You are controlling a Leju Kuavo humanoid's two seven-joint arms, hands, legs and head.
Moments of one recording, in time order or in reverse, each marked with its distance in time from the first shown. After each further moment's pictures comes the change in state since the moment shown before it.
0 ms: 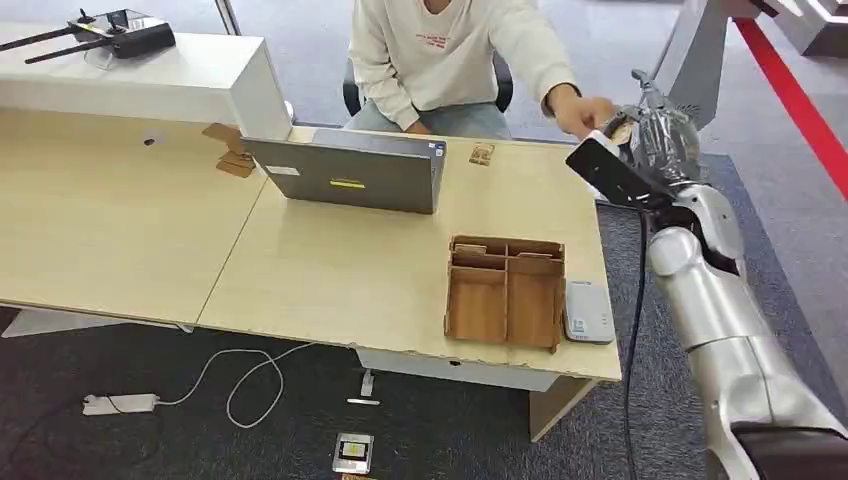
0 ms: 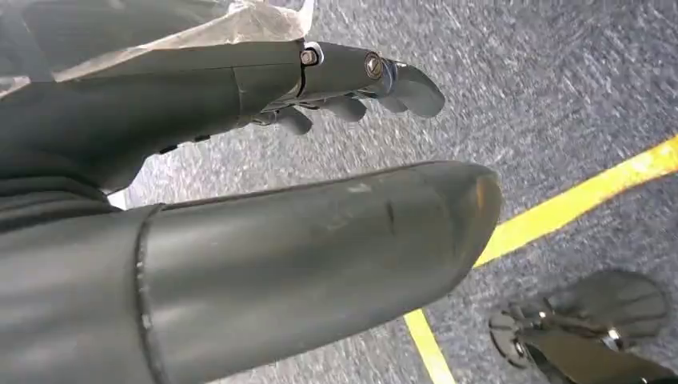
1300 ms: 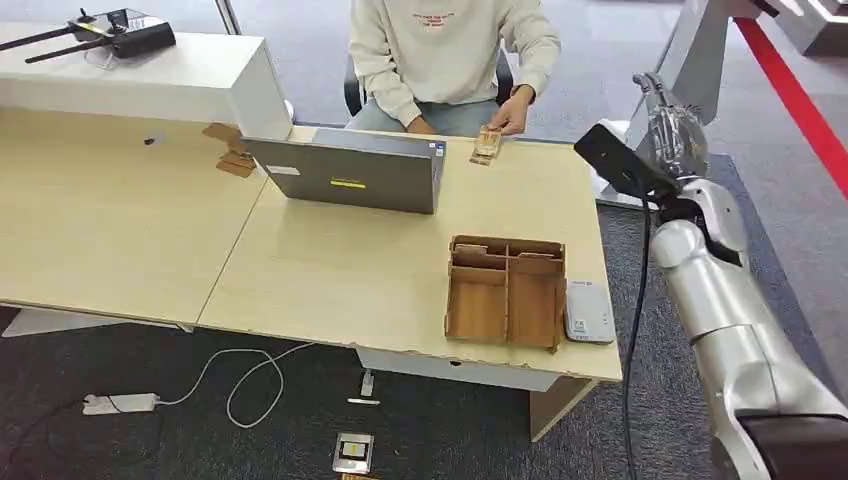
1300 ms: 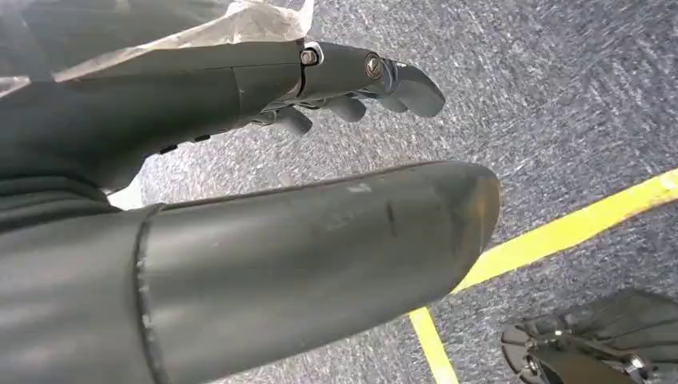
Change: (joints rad) left arm 0.001 0.011 -0.008 0.000 0.042 0.019 0.032; right arm -0.037 -0.029 0.016 0.062 -0.037 0.004 0.094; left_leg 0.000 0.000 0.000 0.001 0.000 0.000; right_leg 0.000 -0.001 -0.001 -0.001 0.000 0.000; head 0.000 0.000
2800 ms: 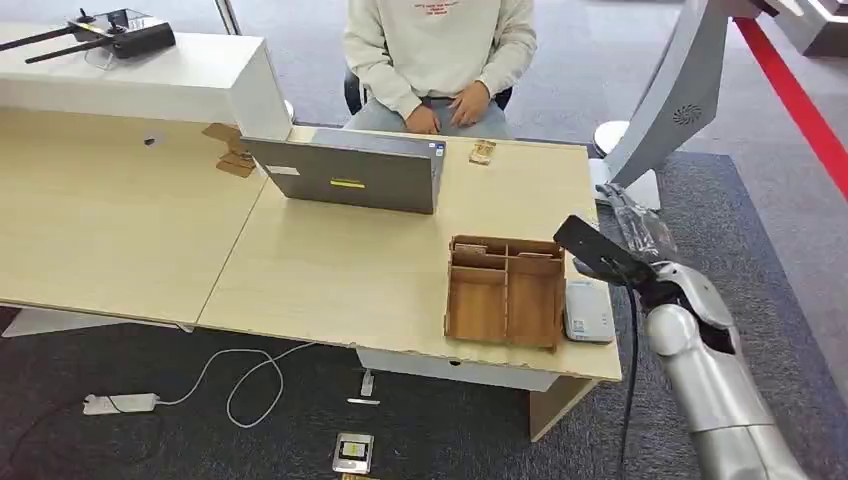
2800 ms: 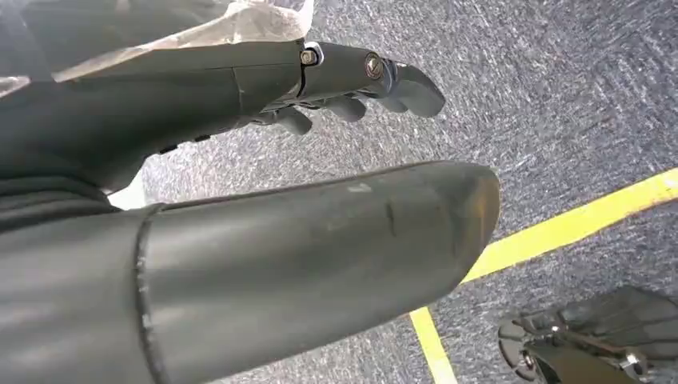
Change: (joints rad) left arm 0.002 -0.012 0.000 0.000 0.020 0.016 0.005; right arm 0.357 -0.054 -0.019 -0.387 -0.006 0.322 0.169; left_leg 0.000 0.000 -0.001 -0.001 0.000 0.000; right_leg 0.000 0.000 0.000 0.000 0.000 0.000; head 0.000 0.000
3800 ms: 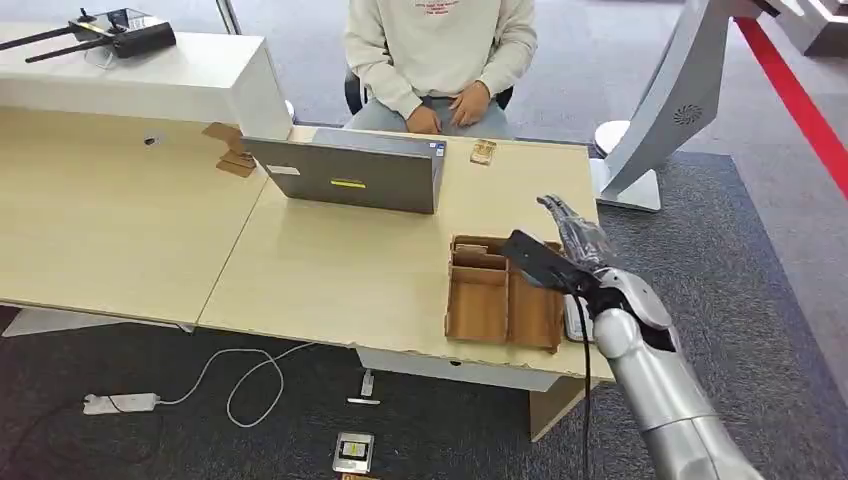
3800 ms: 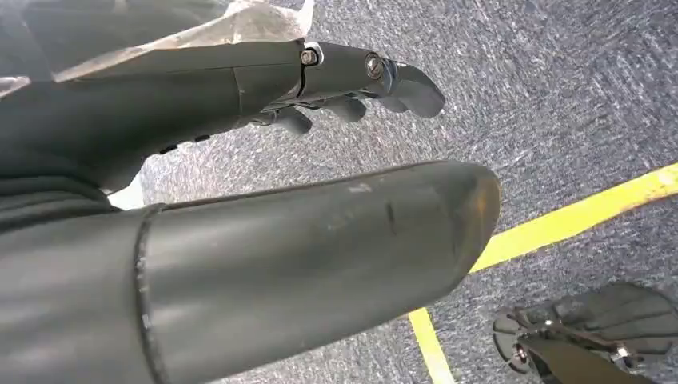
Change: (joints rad) left arm 0.000 -0.004 0.001 0.000 0.018 0.000 -0.005; right arm -0.015 0.121 0.080 0.100 0.009 -0.031 -0.037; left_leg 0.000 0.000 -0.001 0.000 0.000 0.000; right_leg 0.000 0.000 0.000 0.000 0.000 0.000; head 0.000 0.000
